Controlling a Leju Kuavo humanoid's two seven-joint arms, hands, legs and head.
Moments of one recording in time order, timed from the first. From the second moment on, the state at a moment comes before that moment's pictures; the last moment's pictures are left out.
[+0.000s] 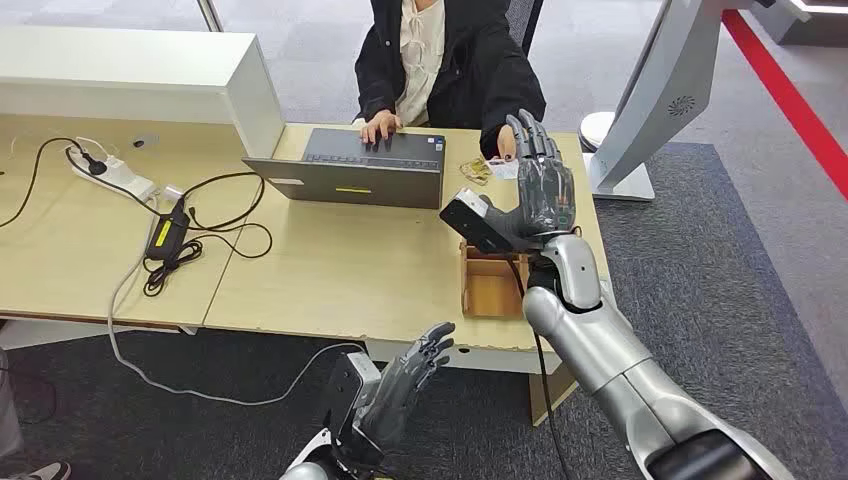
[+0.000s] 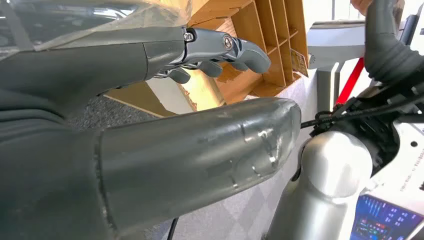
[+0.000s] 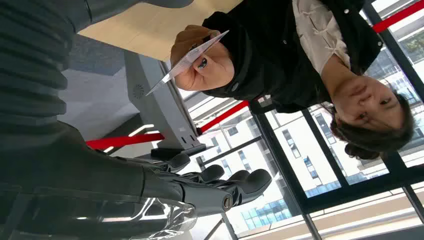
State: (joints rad) left arm -0.21 -0.04 -0.92 -1.46 0.13 0.15 -0.18; right arm -0.76 -0.09 0.61 -0.95 0.81 -0.69 0.12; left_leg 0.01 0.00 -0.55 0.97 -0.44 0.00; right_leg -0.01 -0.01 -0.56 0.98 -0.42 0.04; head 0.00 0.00
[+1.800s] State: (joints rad) left arm -0.20 -0.04 -0.92 -1.46 0.13 0.18 -0.16; right arm -0.71 -0.06 0.50 -0.84 0.77 -0.70 0.01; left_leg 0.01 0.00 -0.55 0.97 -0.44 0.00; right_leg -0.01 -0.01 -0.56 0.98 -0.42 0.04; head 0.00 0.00
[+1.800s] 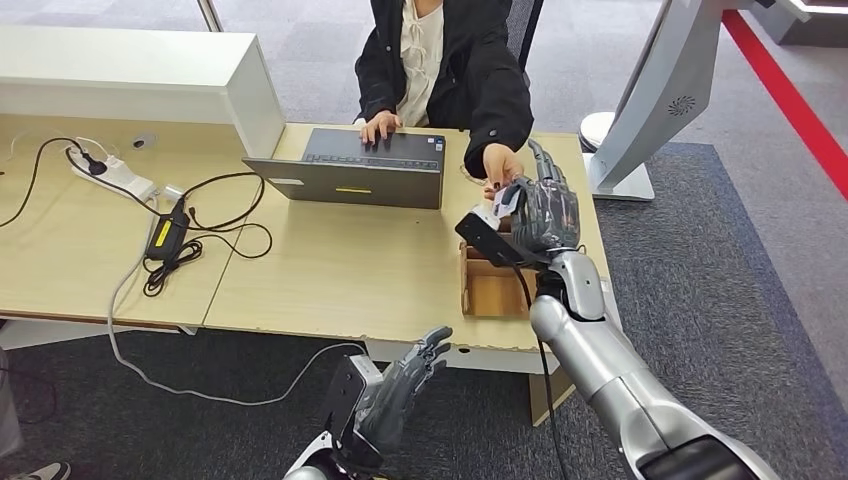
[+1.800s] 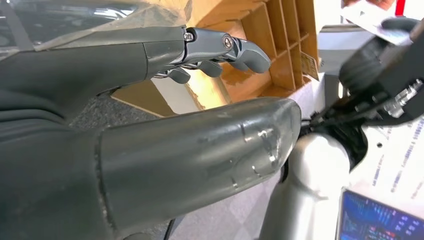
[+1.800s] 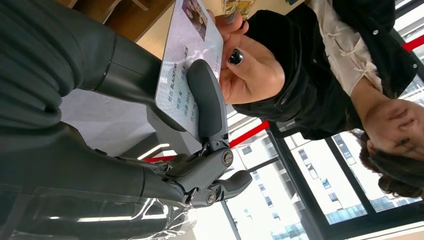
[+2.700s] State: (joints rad) left arm -0.15 0.02 -0.92 -1.51 0.14 0.31 -0.14; right arm -0.37 -0.23 0.13 -1.15 0.67 -0.70 0.07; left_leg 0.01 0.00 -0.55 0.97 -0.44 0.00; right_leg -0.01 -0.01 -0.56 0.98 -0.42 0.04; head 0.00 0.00
